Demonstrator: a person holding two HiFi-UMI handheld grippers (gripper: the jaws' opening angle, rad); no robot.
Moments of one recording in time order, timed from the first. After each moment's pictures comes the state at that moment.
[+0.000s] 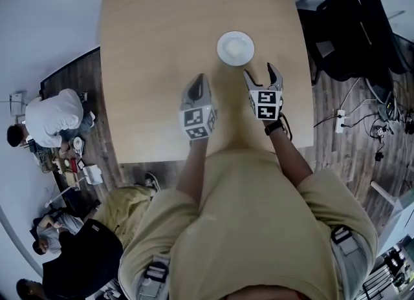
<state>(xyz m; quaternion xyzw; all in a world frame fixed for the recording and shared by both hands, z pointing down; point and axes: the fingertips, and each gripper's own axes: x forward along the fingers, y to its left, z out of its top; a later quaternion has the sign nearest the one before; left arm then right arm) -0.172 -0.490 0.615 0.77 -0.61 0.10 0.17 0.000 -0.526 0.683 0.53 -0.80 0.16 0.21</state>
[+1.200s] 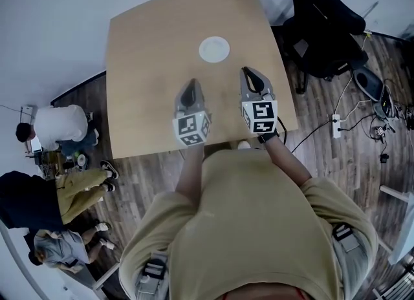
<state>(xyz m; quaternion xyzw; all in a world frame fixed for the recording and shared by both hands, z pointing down) -0.094 -0.361 0.508 0.78 -0.62 0.04 0.06 0.057 -0.381 0.504 0.54 -0.84 0.05 0.04</state>
